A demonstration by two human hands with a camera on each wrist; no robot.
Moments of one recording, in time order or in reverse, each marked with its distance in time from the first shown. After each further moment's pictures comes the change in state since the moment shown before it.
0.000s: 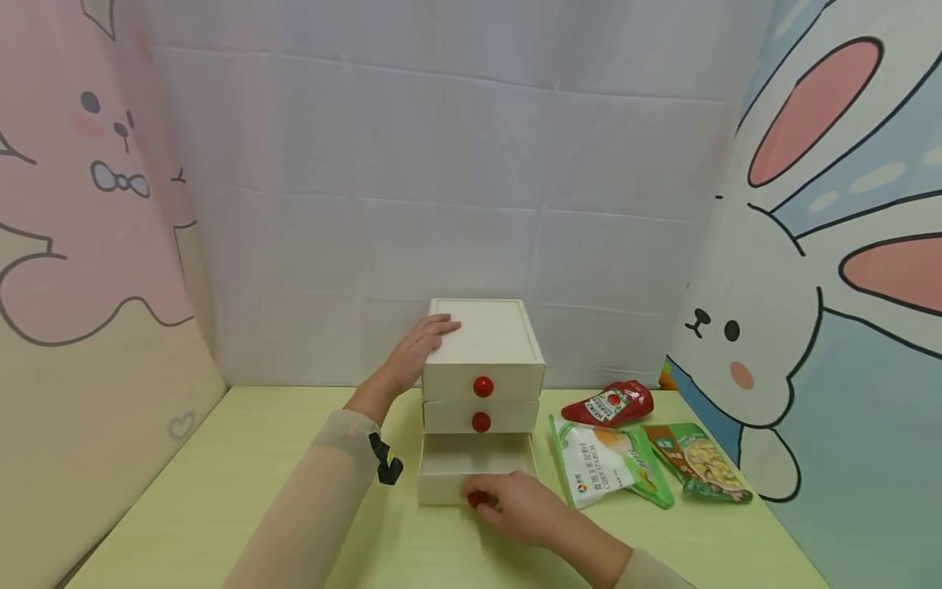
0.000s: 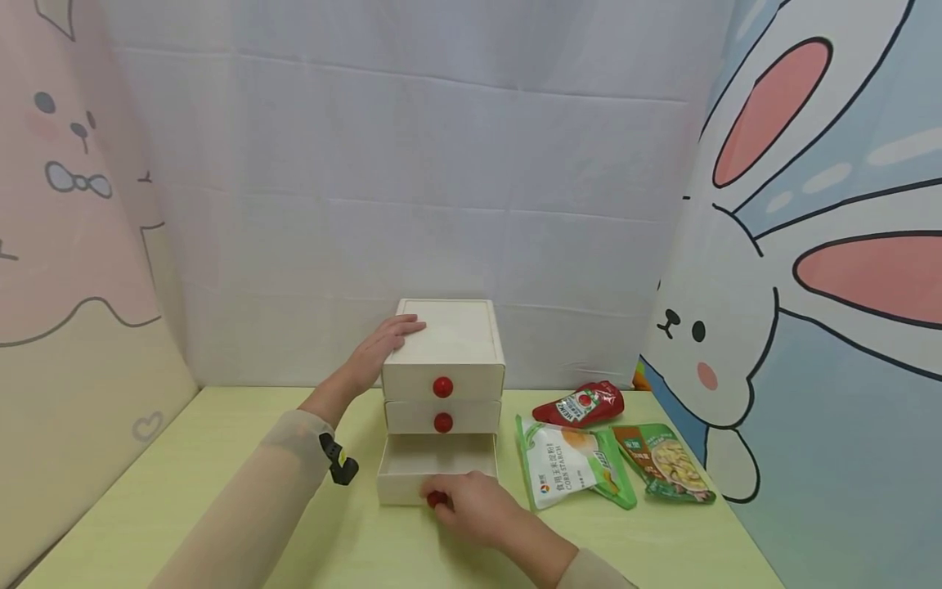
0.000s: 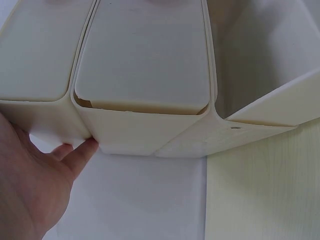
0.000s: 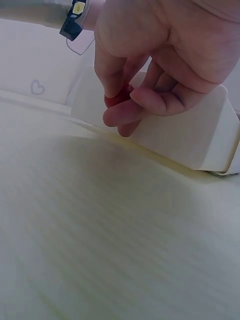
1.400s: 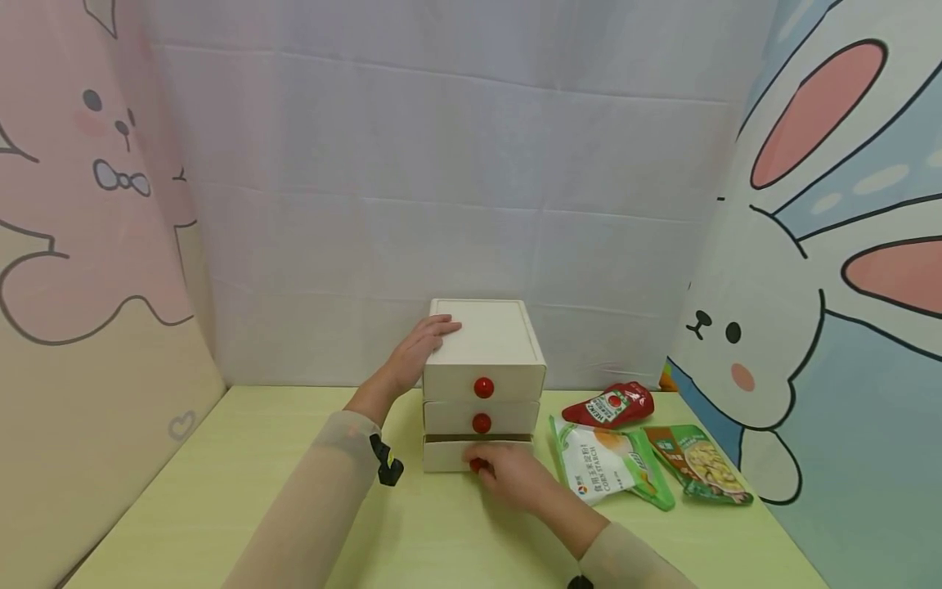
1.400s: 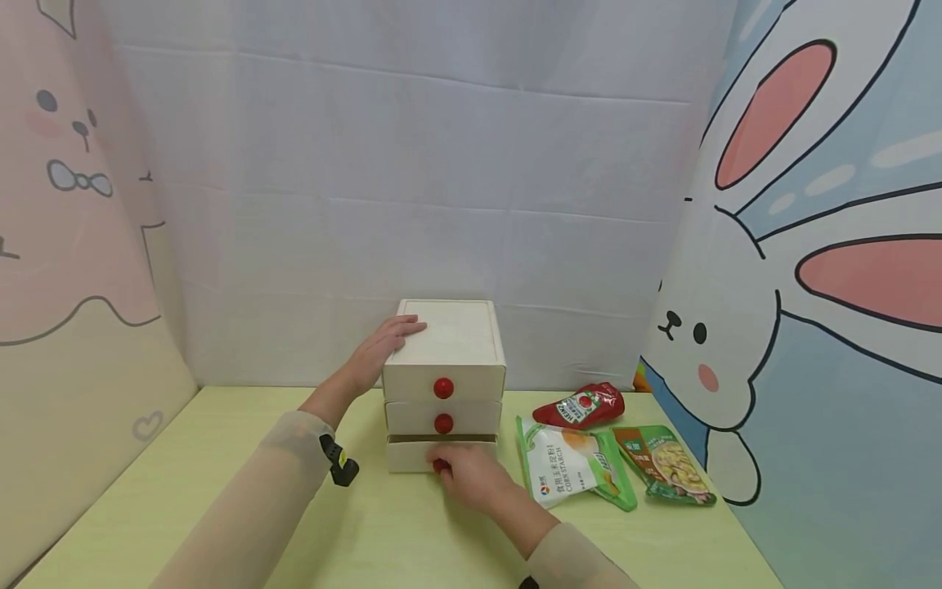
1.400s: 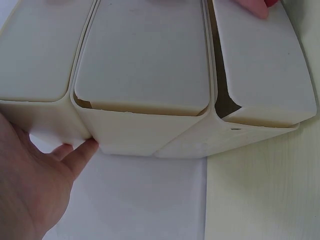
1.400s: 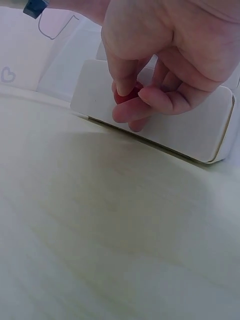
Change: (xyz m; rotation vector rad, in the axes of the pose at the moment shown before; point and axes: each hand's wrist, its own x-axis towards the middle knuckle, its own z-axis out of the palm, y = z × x) left_hand -0.004 0.003 0.000 -0.029 -0.004 0.016; right_hand 0.035 0.022 0.001 -0.120 0.115 -0.004
